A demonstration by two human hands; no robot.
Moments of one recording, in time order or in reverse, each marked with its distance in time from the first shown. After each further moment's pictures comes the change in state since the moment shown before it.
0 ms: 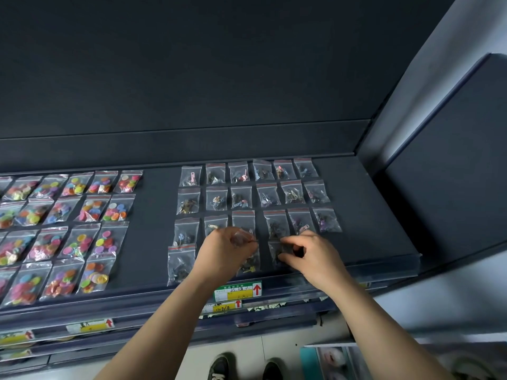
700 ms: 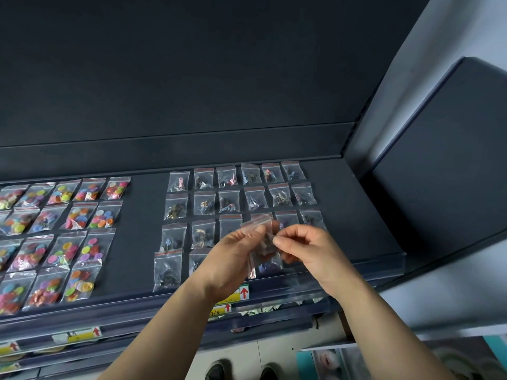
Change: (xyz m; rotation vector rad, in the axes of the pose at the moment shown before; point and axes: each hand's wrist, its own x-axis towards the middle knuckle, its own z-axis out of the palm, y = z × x) left_hand -0.007 0.033 0.025 -0.969 -0.420 -0.098; right_hand -0.019 -0.023 -0.042 0.868 -0.079 0.119
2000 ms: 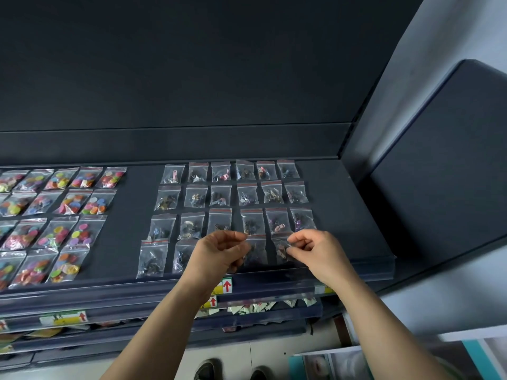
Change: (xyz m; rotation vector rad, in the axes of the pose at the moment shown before) left_hand -0.003 -0.030 -0.002 0.314 0.415 0.061; right_hand 0.017 0.053 -0.052 -0.587 0.153 -0.077
